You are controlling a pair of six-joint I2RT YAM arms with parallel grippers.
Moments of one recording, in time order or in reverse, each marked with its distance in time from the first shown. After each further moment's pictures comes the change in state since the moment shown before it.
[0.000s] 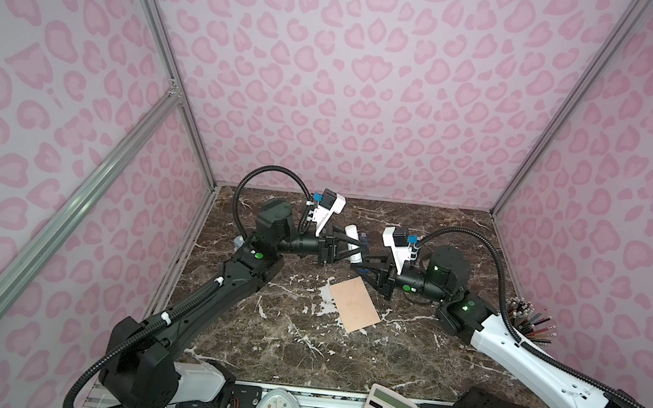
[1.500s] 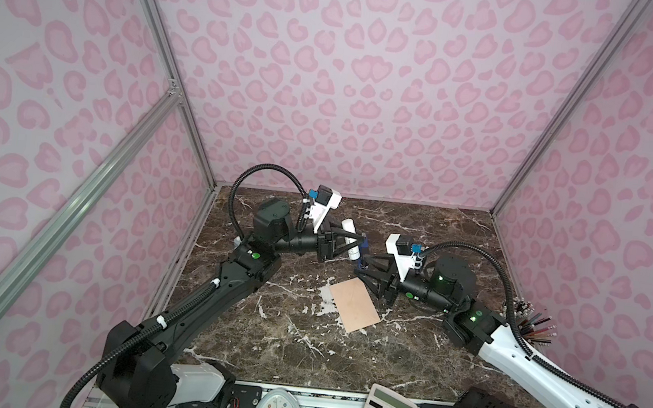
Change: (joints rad) left arm 0.018 -0.012 0.002 -0.008 -0.051 -0.013; right arm 0.024 -0.076 -0.025 -0.056 0.089 -0.095
